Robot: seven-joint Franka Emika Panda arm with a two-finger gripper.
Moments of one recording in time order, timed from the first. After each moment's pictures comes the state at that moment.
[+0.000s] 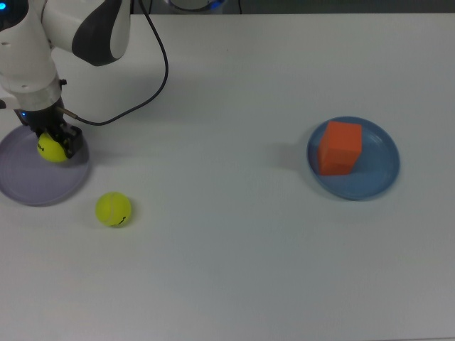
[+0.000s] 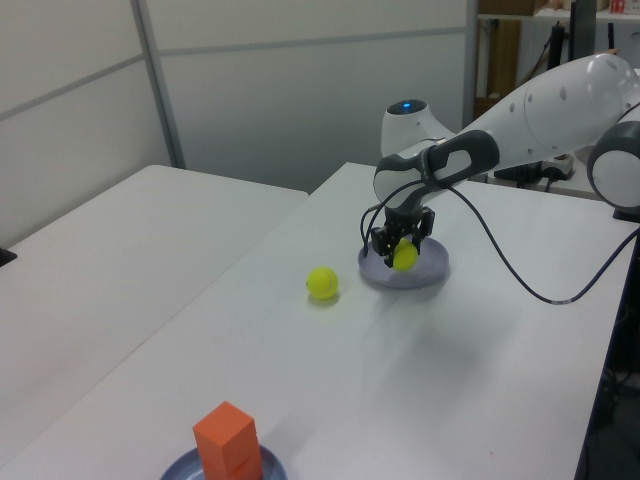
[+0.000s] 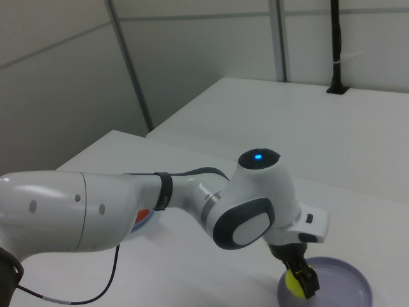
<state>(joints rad) 0.15 0.41 -0.32 -1.76 0.07 2.28 0.13</state>
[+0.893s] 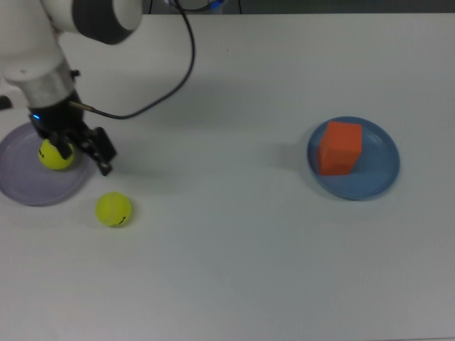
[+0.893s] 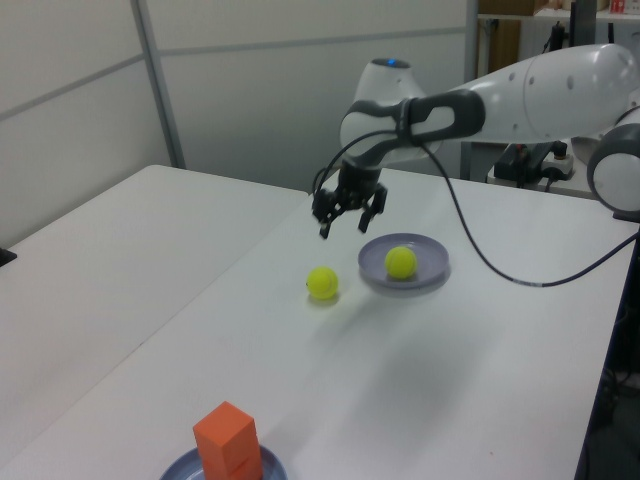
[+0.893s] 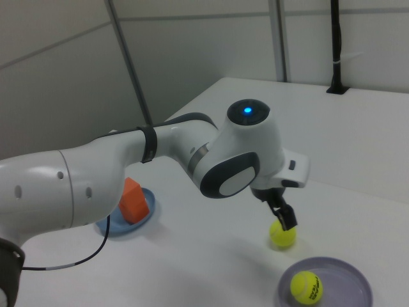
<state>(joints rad) 0.15 0.43 -0.22 -1.56 0.33 2.18 0.08</state>
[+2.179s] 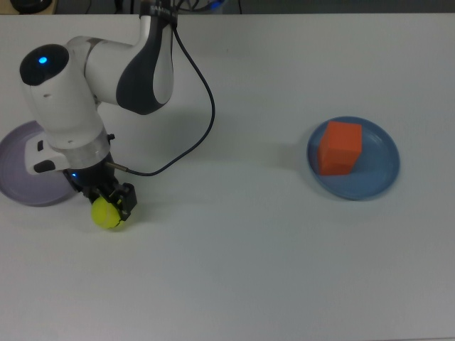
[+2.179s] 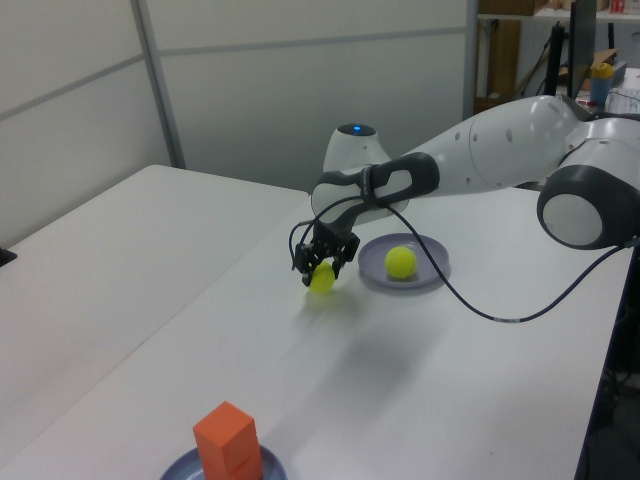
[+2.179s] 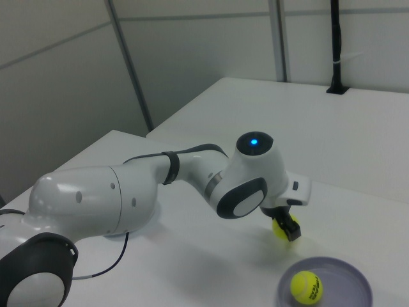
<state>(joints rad) 0.16 0.64 -0.19 -1.47 0.32 2.34 0.10</state>
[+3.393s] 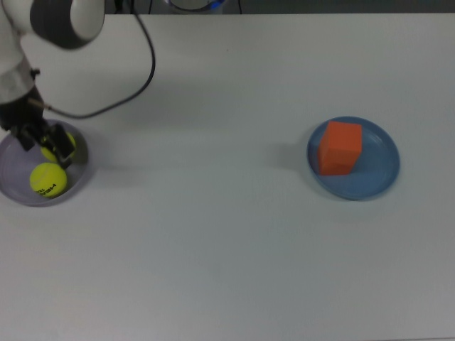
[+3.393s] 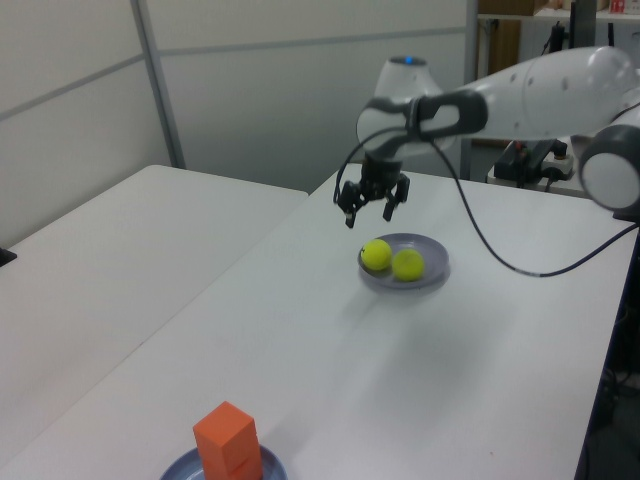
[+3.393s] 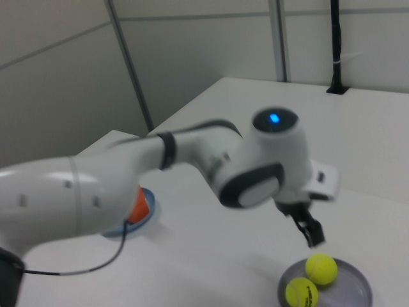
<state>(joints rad) 0.10 0.43 -0.28 -1.52 0.30 2.12 0.03</state>
